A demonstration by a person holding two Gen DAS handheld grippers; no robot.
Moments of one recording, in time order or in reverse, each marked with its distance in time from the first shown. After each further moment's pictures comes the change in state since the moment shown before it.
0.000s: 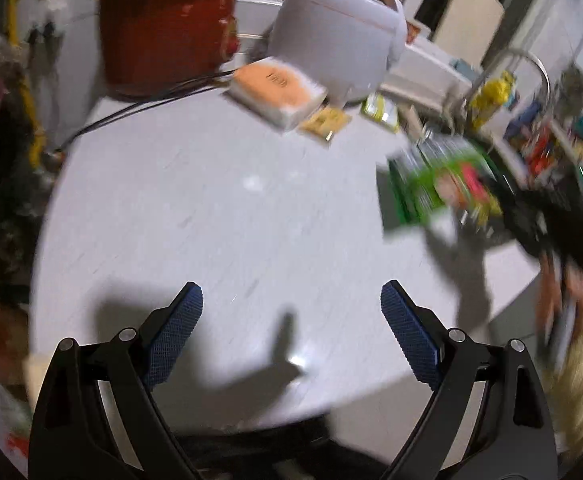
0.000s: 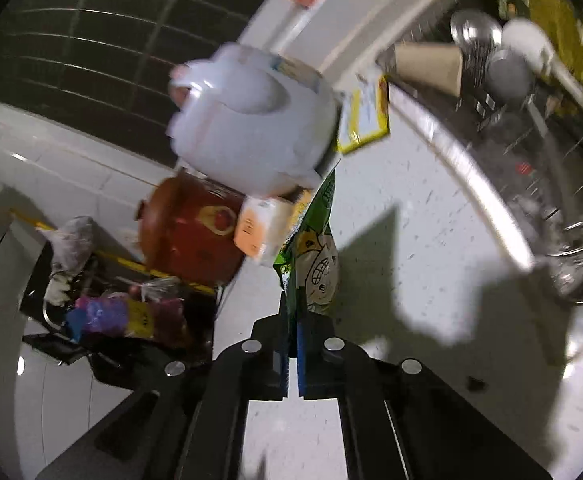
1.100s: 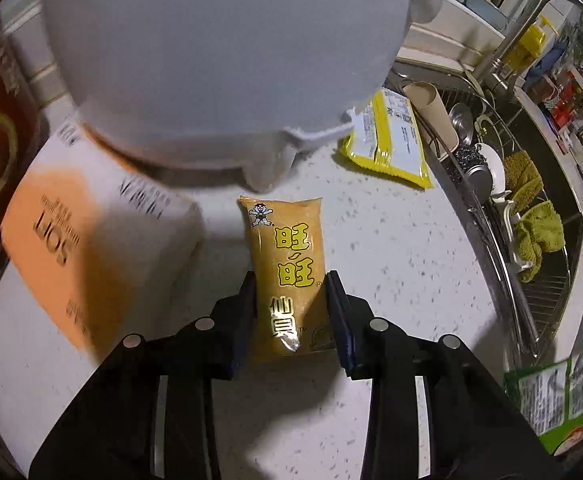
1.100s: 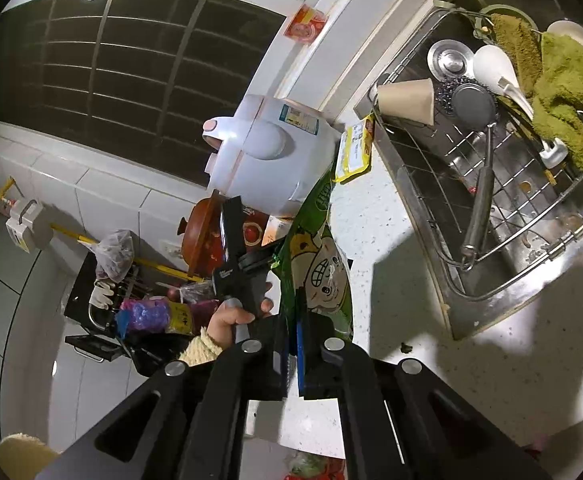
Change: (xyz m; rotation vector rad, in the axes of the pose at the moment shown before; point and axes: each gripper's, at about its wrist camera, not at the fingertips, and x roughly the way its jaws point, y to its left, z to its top) left arm 0.209 -0.073 0.154 0.238 0.186 0.067; right arm -0.069 -0.032 0.016 0.056 0.014 0.099
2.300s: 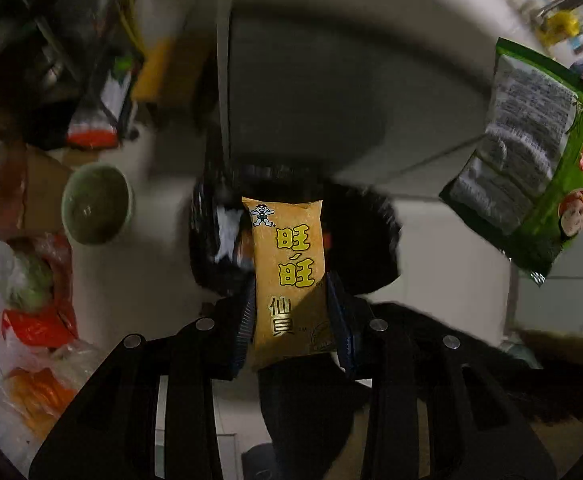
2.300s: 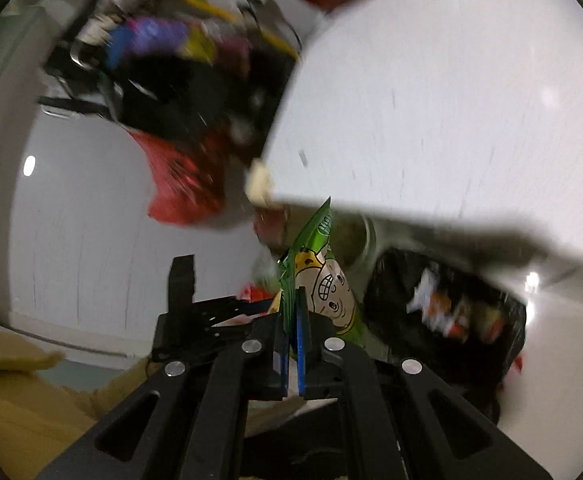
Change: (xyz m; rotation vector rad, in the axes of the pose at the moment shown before) left arm -0.096 0.092 -0.471 -0.369 0.262 0.013; right arm 0.147 0.084 -0.263 -0.356 0.802 -0.127
